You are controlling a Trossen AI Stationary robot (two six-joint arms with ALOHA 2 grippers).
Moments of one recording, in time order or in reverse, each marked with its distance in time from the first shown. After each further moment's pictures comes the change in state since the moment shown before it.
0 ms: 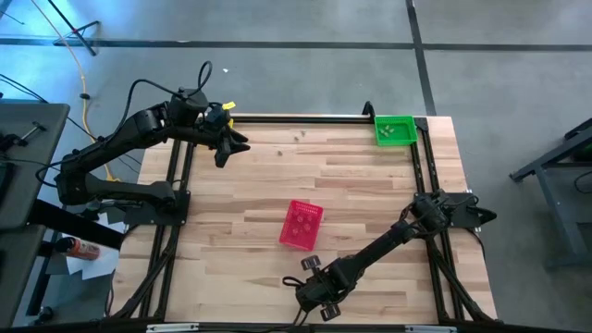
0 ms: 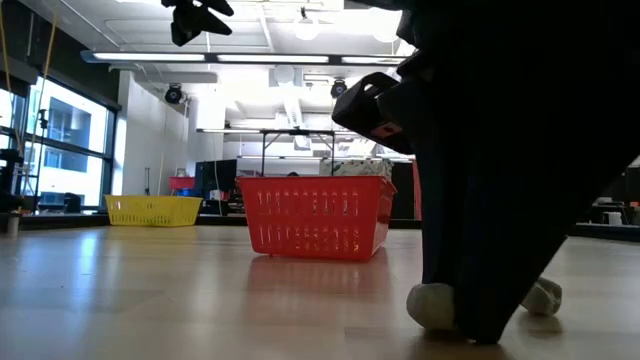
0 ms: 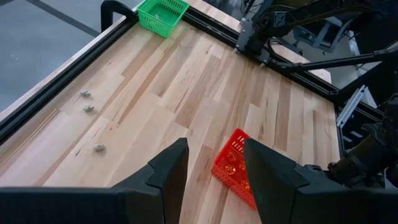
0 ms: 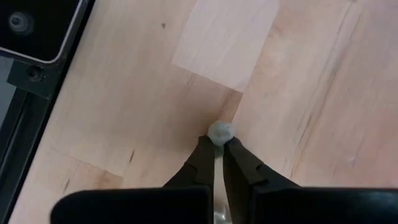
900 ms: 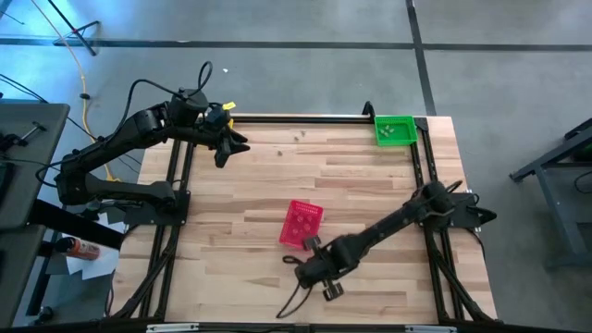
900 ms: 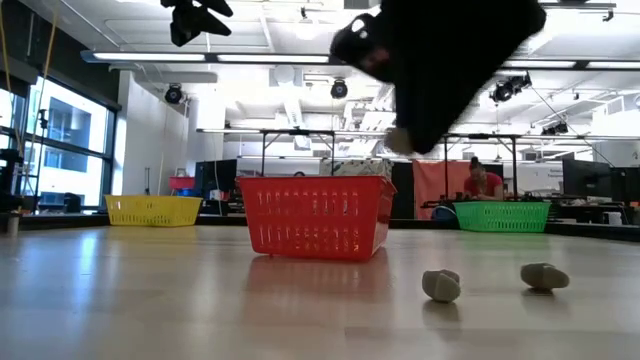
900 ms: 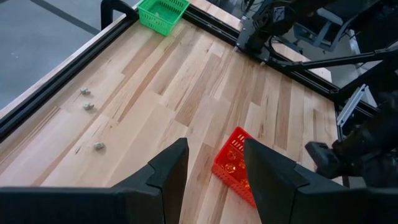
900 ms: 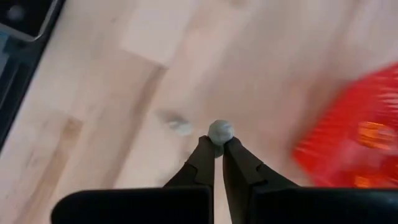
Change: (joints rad) left arm 0.000 0.000 0.000 -0.006 0.000 -0.001; right arm -0.091 -0.155 0.002 -0.175 0.008 -0.135
